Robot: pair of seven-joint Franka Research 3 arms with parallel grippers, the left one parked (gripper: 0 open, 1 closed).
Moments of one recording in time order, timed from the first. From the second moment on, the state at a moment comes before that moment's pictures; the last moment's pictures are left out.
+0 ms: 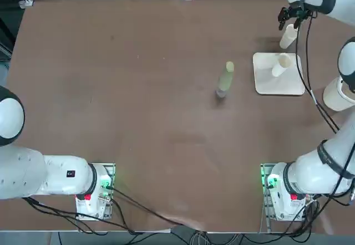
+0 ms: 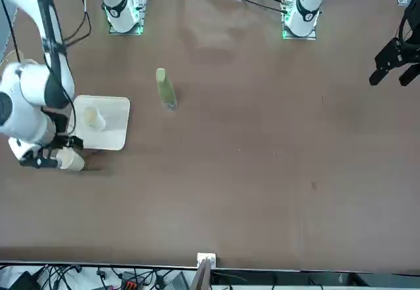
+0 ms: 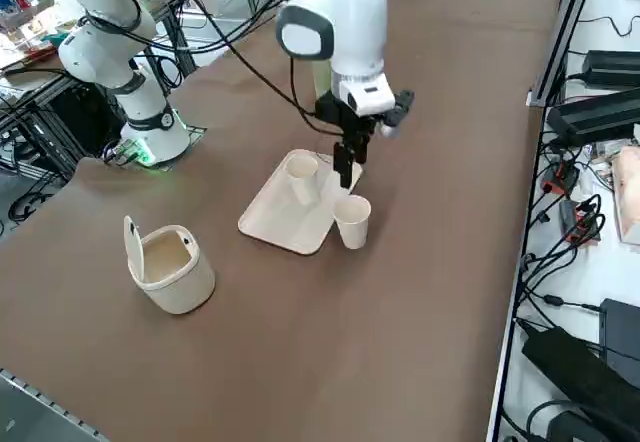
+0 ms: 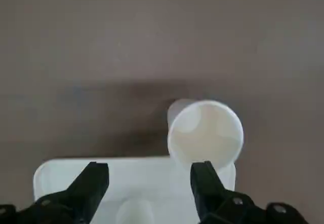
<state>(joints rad) 0.00 0.47 -0.08 -1.73 -0.12 2.19 0.02</state>
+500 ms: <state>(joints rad) -0.02 0.55 -0.08 -1.70 -0.15 2.23 0.02</state>
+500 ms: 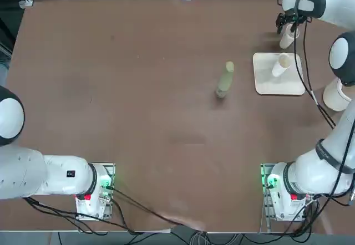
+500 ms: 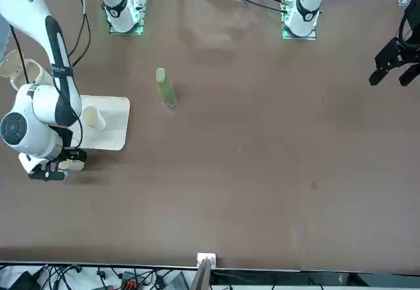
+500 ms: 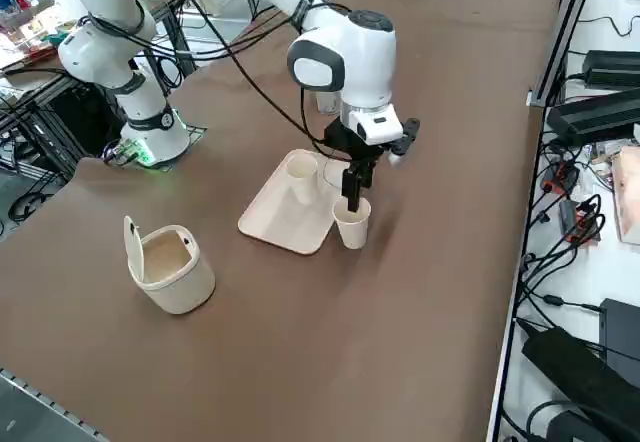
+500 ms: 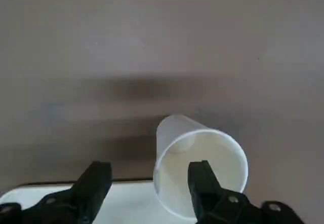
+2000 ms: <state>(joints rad) 0.00 0.26 -0.06 -1.71 -0.14 1.83 0.07</state>
